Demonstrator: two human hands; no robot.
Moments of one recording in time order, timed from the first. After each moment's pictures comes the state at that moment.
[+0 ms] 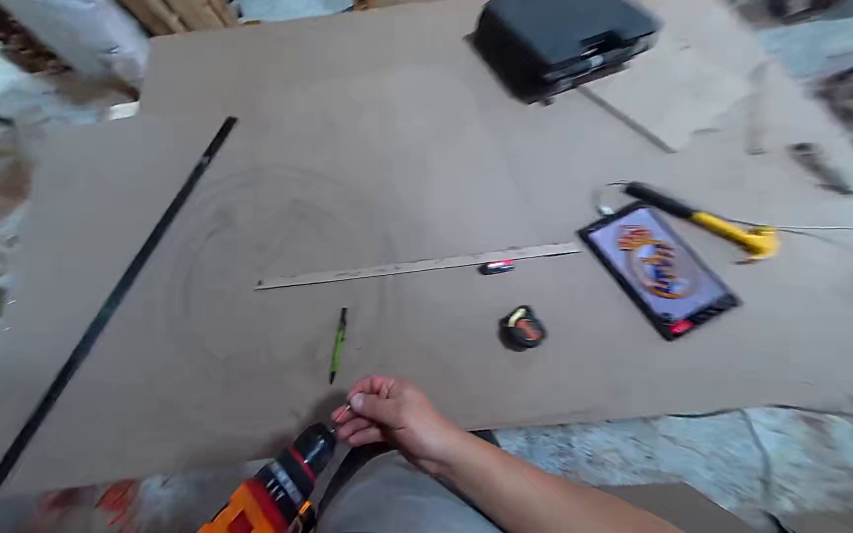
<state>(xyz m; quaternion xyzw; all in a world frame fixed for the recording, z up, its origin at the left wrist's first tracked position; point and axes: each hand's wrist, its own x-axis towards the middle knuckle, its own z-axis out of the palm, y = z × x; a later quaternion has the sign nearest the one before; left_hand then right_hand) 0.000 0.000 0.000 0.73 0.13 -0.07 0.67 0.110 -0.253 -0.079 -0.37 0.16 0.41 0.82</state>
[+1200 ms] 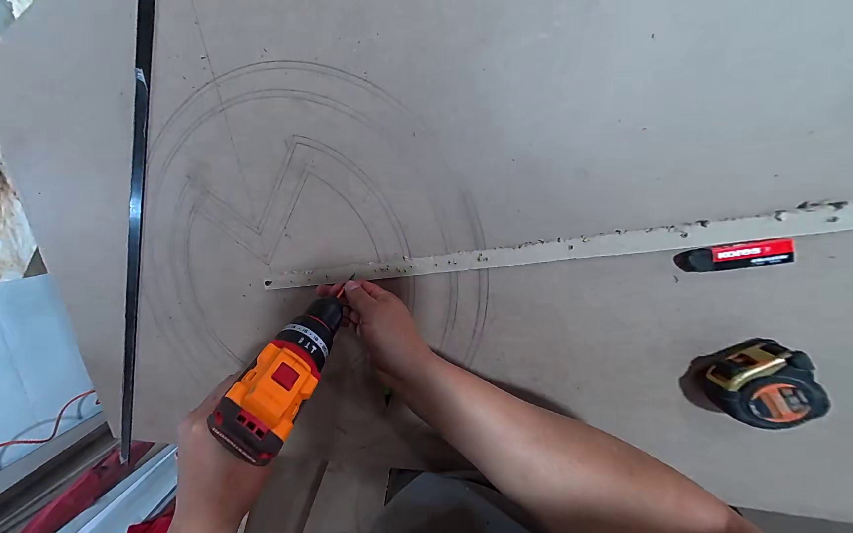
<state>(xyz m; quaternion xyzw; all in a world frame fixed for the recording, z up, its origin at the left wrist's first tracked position) 0.231 -0.007 -0.055 0.99 0.02 -0.09 0.10 0.287 -0.177 -0.188 -0.34 0.33 0.36 0.81</state>
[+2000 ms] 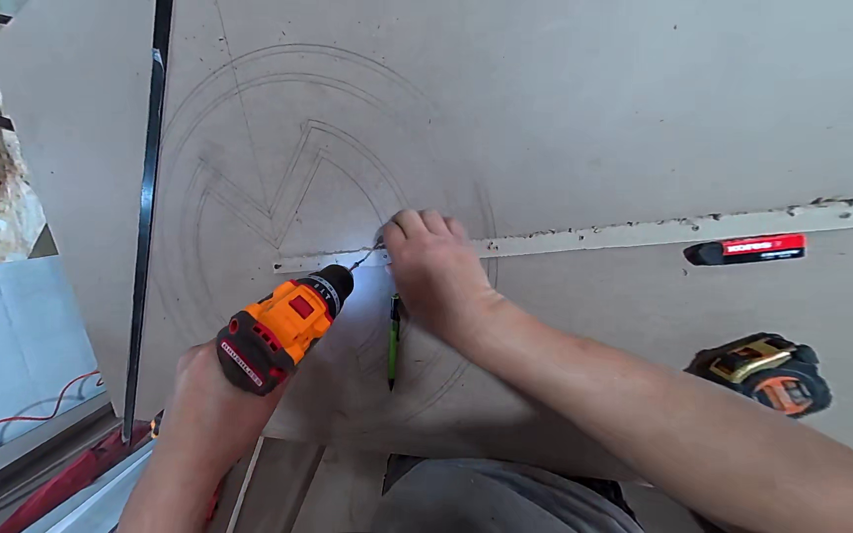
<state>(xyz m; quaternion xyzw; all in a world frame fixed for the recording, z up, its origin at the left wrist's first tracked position) 0.277 -0.026 -0.030 0.97 0.09 -0.21 0.04 0.329 -0.243 -0.174 -0.94 -0.14 0.15 0.27</state>
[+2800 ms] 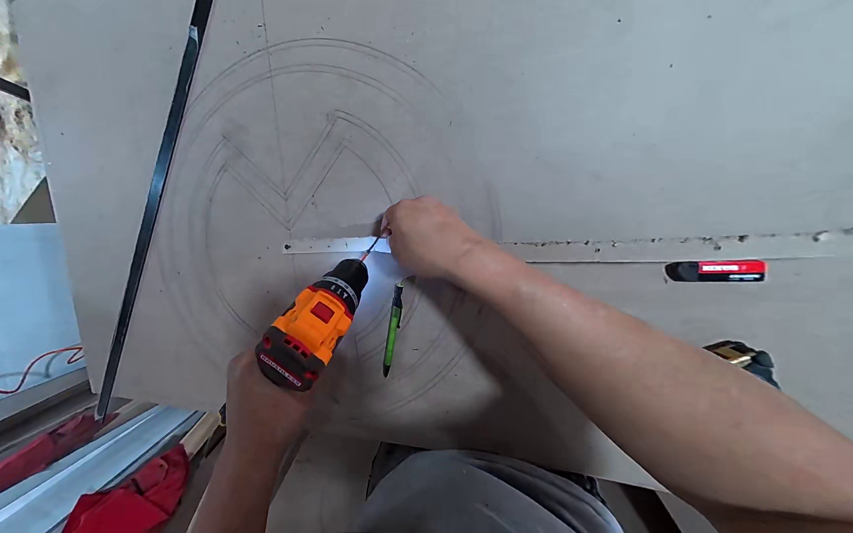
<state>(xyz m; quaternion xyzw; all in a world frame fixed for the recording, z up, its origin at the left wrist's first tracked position) 0.209 -0.034 -0.066 0.96 0.19 -0.09 0.20 0.381 -0.231 -0.161 -0.86 -0.15 0.41 0.28</state>
